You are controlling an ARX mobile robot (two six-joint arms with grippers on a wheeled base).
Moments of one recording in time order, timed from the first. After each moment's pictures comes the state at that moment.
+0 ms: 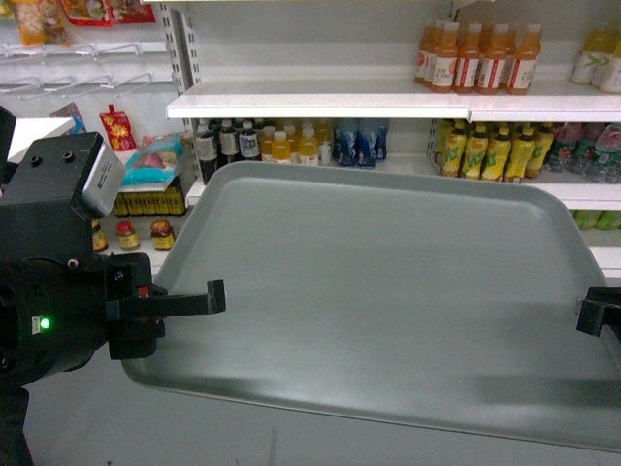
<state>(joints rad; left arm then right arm) -0.36 1.59 0.56 0.41 -0.21 -0.29 0.10 1.69 0.44 0.76 -0.04 0.24</state>
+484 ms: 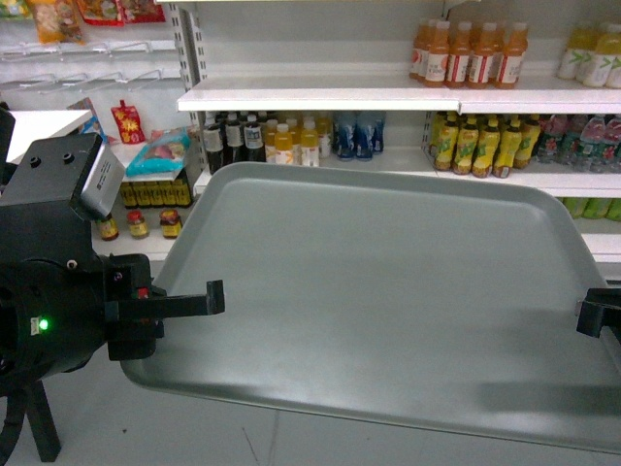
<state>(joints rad) -0.36 1.59 0.56 0.41 -0.21 -0.29 0.10 1.70 0.44 0.76 -0.04 0.24</state>
